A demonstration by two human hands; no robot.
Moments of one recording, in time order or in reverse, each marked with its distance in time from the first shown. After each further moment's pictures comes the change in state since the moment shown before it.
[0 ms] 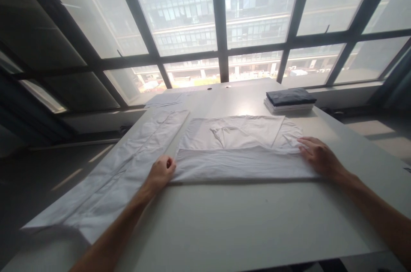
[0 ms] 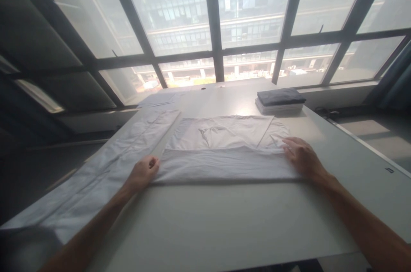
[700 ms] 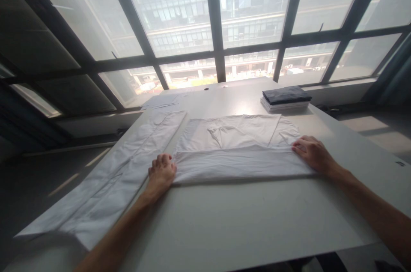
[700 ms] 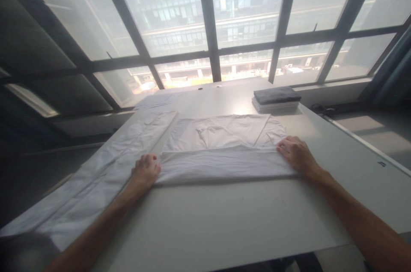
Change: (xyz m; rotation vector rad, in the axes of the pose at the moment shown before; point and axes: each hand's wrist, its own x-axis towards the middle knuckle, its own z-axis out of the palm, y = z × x) left_hand -0.013 0.011 0.016 0.385 0.135 0.056; right_hand -0.001 -0.005 -0.001 -0.019 -0.069 0.038
